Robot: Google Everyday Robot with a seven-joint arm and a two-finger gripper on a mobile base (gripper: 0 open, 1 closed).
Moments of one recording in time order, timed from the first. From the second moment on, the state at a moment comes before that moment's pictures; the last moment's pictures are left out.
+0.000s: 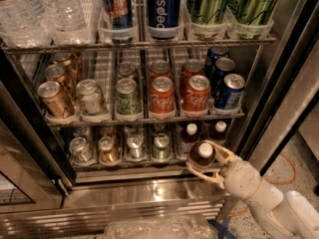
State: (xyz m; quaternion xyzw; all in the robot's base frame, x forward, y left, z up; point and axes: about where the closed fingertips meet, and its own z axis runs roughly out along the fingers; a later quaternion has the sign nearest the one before) arm 0.469 -0.129 0.748 -0.36 0.46 0.21 0.78
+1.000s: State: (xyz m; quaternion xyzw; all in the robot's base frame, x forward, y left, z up) arm 0.463 -0.126 0.745 -0.37 0.45 0.21 0.78
